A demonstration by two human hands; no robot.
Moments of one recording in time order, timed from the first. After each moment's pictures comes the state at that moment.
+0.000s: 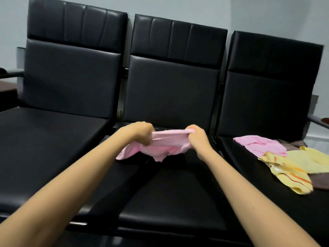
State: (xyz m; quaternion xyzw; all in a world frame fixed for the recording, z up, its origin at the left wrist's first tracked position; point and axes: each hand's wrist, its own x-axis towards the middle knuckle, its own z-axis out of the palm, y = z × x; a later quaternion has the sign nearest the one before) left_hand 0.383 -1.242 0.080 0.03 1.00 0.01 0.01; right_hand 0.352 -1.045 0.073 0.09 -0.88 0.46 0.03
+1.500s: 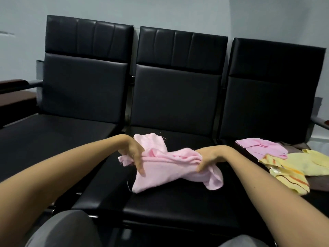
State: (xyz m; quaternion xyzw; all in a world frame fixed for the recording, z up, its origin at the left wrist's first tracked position) left_hand 0.403 -1.272 0.063 -0.01 0.89 0.17 0.42; right_hand 0.350 -0.991 0.087 0.26 -0.91 0.07 -0.30
